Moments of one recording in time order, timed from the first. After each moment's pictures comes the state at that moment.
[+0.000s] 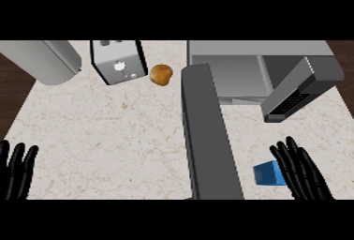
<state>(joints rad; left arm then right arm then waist) 0.47 0.03 -0.04 -2.24 0.13 -0.04 -0.15 0.40 -0.10 0.31 -2.27 0.00 0.08 -0.01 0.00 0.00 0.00</state>
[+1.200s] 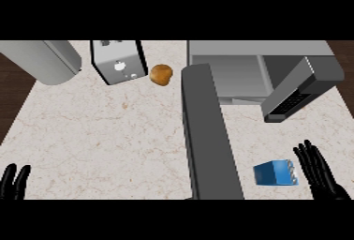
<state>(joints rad) 0.62 0.01 -0.04 -2.29 0.13 -0.13 -0.22 0.37 -0.18 -0.02 -1.73 -0.07 0.23 -0.44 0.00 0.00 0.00</state>
